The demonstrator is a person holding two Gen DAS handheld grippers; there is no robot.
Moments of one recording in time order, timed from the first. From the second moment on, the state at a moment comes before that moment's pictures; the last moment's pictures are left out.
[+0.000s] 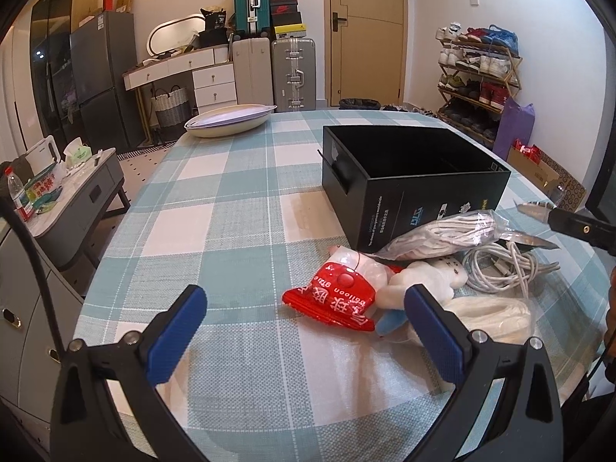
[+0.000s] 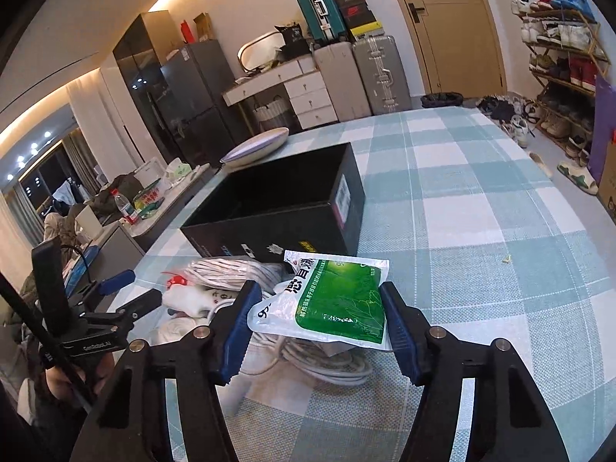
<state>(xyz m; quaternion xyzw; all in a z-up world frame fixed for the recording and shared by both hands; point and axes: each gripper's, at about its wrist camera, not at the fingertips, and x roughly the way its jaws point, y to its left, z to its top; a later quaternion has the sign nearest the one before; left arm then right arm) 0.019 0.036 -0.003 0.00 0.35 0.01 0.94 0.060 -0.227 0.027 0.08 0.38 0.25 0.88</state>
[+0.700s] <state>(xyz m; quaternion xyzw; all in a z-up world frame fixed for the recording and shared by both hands) 0.047 0.028 -0.019 0.05 0.41 -0.03 0.91 0.055 -0.220 0.034 0.06 0.37 0.27 0.88</state>
